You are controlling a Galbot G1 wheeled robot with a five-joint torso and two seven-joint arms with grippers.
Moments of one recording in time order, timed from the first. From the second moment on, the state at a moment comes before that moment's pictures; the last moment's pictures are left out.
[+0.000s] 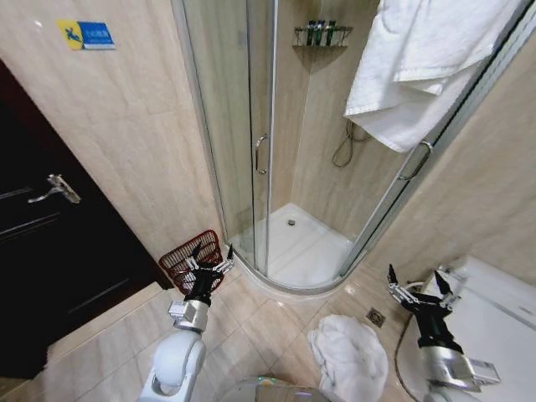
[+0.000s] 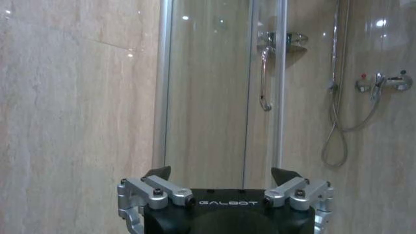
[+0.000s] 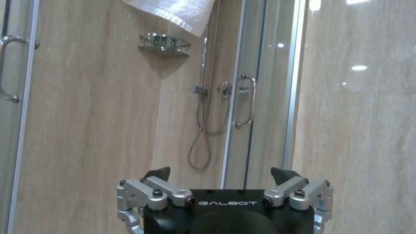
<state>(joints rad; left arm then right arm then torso) 1.61 -1.47 -0.48 -2.21 -0.09 -0.04 -0.03 -1.86 1.50 0.91 2.29 0.23 0.18 -0.02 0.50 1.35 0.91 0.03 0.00</state>
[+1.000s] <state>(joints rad) 1.60 -1.43 -0.49 -2.22 -0.11 -0.02 -0.03 -1.88 1.51 0.90 2.28 0.18 0.23 -0.02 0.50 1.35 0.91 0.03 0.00</state>
